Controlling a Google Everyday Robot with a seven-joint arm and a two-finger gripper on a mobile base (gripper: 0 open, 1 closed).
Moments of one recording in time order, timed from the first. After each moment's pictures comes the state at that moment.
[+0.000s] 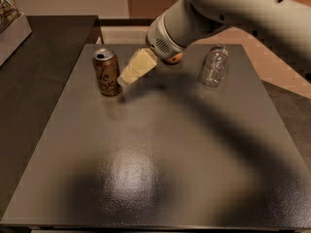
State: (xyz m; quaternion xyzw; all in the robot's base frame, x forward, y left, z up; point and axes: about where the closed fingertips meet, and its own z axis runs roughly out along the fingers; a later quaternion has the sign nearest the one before) arm 0.601 0.035 0.928 -0.52 0.75 0.16 0.37
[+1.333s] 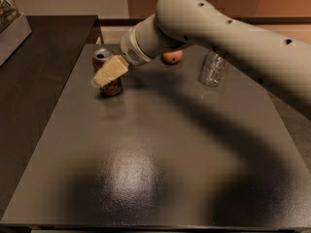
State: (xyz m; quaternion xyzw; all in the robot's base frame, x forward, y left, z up) arm 0.629 0.110 0.902 -0.51 0.73 0.20 0.41
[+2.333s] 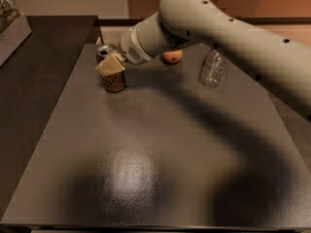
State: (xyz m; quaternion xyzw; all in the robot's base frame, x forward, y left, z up) arm 0.625 0.119 0.903 -0.52 0.72 0.24 0.40
